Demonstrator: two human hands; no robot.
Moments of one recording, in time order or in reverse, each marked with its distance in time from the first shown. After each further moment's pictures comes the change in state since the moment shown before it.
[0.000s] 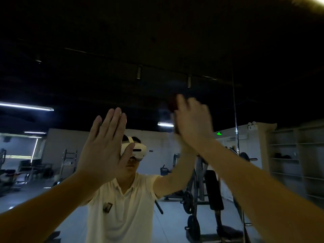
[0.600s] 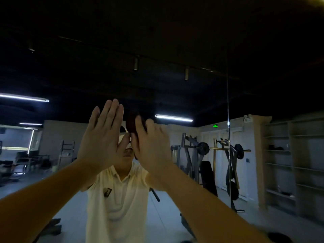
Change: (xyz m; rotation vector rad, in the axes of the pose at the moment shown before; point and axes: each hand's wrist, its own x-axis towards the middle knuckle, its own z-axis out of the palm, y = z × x) left_hand -0.001 0.003 -0.002 -0.035 -0.010 -0.001; right_hand -0.070 -0.116 -0.014 0.259 -0.063 -0.015
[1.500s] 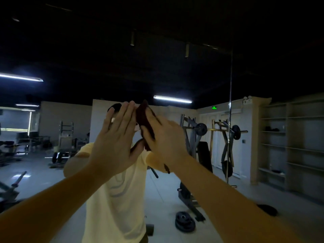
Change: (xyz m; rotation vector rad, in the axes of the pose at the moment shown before) left_hand -0.058 0.057 0.005 -0.077 -0.054 0.136; right_hand -0.055 0.034 -0.002 0.111 -0.037 -0.058
